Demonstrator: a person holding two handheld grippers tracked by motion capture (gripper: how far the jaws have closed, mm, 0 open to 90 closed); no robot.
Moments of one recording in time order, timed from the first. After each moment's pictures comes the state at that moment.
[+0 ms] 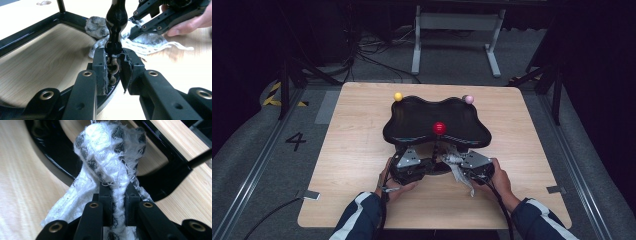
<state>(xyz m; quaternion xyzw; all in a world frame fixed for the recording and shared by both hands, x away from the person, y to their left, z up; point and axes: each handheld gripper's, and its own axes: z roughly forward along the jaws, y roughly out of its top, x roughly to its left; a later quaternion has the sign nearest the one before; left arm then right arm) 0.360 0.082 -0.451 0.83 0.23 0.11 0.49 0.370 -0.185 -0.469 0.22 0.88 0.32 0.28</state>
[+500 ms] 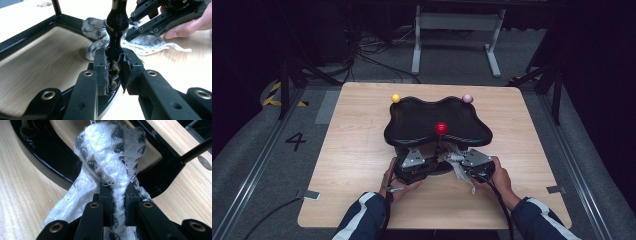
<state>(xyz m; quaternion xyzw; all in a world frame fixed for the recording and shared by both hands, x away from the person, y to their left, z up) 0.360 0.069 -0.451 0.83 0.24 0.12 0.49 0.374 -0.186 -0.469 0.22 0.87 0.32 0.29</state>
